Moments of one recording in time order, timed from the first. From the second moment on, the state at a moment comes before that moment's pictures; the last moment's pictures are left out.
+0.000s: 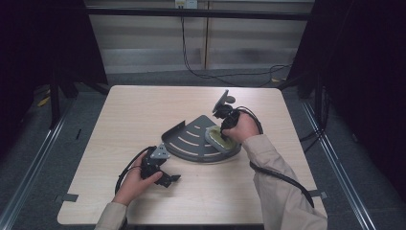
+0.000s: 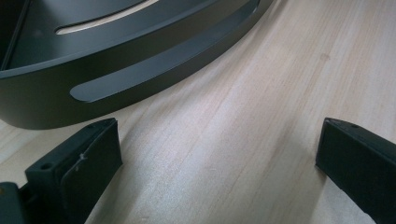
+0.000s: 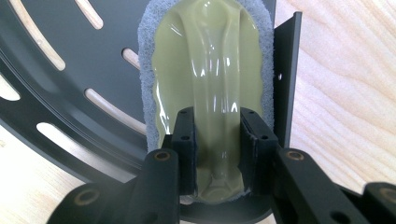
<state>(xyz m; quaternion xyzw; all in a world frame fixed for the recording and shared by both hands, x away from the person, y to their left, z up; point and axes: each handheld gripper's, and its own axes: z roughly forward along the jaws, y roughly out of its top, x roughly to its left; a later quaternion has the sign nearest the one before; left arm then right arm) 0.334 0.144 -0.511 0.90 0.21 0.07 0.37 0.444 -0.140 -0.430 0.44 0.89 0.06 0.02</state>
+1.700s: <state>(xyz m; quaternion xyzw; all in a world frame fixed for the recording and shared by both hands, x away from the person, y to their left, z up) 0.334 0.144 -0.511 0.90 0.21 0.07 0.37 0.437 -0.145 -0.413 0.44 0.89 0.08 0.06</state>
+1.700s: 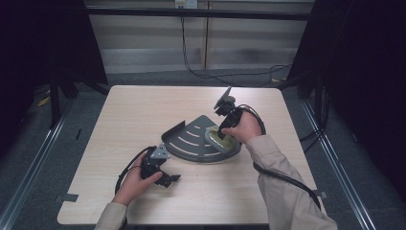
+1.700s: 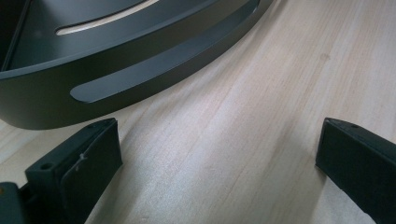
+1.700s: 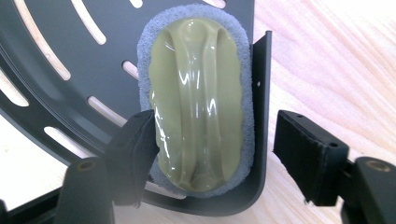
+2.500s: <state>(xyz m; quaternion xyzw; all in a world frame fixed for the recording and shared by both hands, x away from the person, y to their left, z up) 0.335 0.144 -0.511 0.90 0.21 0.07 0.37 0.414 -0.174 -0.394 0.43 0.90 0.10 0.05</state>
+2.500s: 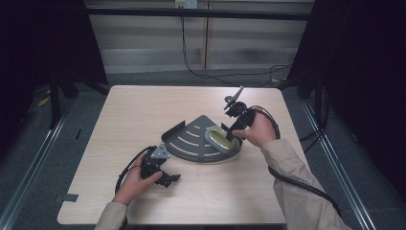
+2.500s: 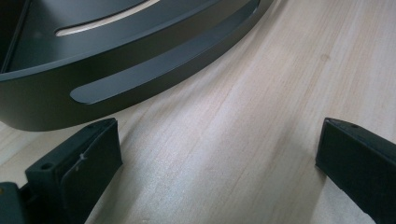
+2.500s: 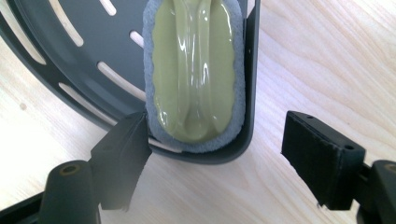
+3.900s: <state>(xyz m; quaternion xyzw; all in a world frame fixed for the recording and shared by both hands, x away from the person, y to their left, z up) 0.335 0.144 -0.511 0.90 0.22 0.07 0.37 0.363 -0.221 -0.407 0.40 0.91 0.12 0.01</state>
